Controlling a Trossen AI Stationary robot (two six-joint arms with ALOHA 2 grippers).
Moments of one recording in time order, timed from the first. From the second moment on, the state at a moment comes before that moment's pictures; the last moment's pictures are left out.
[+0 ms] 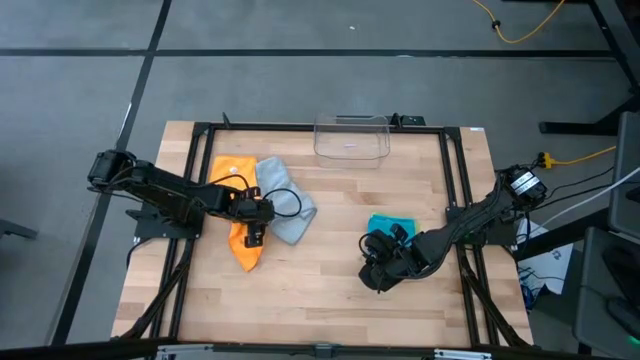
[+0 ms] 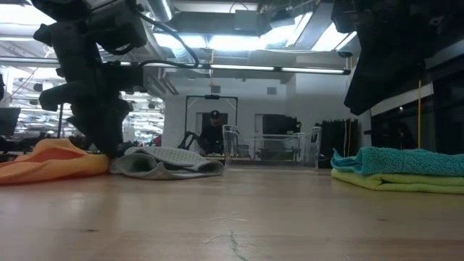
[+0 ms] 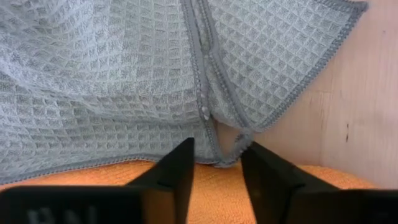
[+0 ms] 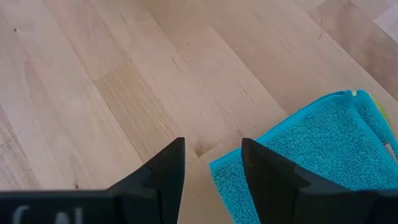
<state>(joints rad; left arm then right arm) -0.09 1.30 0.58 -0.43 -0.17 -0.20 0.55 1.62 1.06 -0.67 0.50 1.12</state>
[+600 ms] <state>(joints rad) -0.13 1.30 0.72 -0.46 -0.19 -0.28 0.54 1.62 1.06 -0.62 0.53 1.12</state>
